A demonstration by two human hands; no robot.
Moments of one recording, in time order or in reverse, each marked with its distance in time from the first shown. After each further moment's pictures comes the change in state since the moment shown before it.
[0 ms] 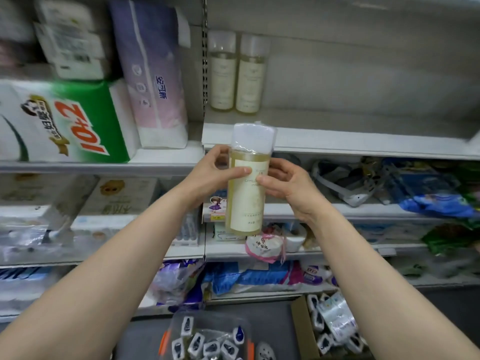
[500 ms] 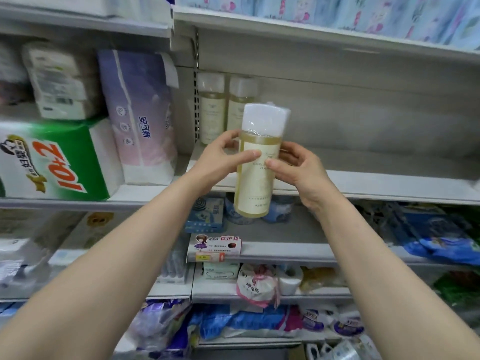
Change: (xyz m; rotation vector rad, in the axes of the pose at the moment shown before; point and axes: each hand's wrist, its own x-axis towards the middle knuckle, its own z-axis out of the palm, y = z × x) left_hand 0.095 0.076 0.032 0.036 0.058 0.210; right_hand 0.081 -0.074 -0.067 -0.021 0.061 -0.221
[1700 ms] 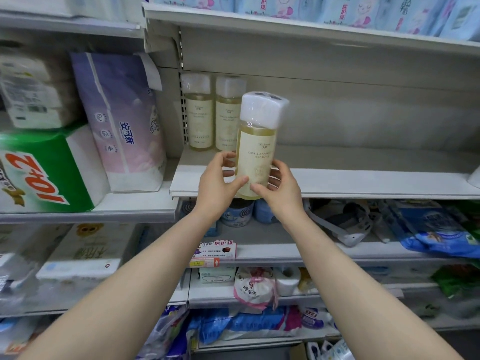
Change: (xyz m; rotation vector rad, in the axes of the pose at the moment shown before) left_hand 0.001 -0.050 0.039 0.264 0.278 0.077; right_hand 0.009 0.063 0.011 -0.271 0.223 0.002
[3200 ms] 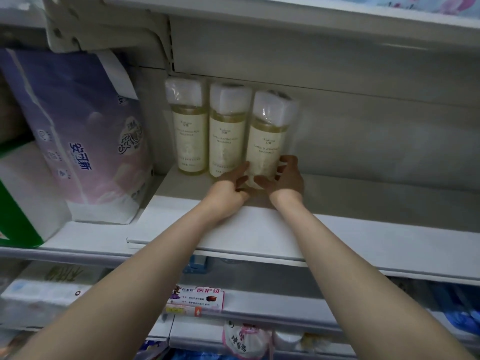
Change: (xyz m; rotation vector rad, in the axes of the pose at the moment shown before) left_hand 0.138 -0.050 0.067 0.008 -0.232 -0.230; right_hand 0.201 0.044 0.018 -0.229 0.056 0.105
